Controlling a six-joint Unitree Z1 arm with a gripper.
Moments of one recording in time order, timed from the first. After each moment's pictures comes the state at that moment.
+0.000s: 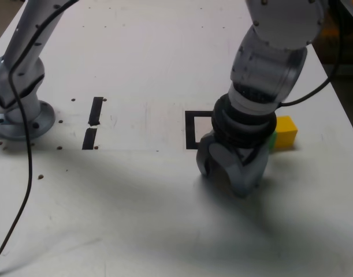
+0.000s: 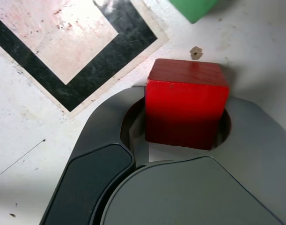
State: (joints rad) arm -0.45 2.23 -1.70 1.15 0.08 0.29
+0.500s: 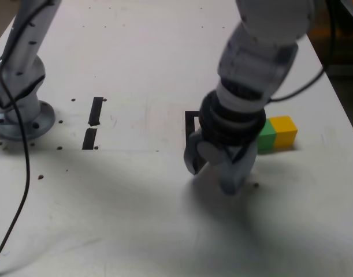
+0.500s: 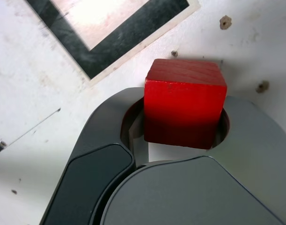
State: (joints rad) arm -0.49 2.15 -1.67 1.24 0.09 0.15
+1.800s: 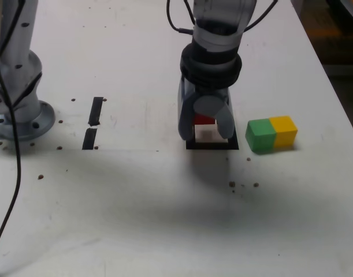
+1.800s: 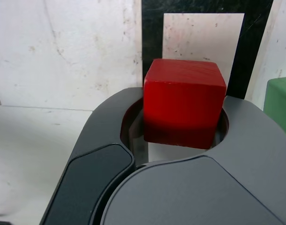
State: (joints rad) arm -0.28 1.99 -1.46 1.13 0.02 -0.23
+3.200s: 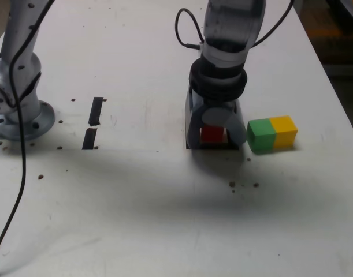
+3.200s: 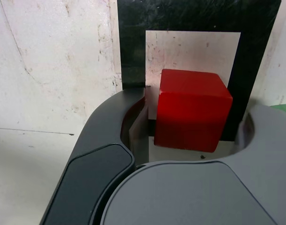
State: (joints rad) arm -0.24 2.05 -1.41 1.03 0.01 -0.19
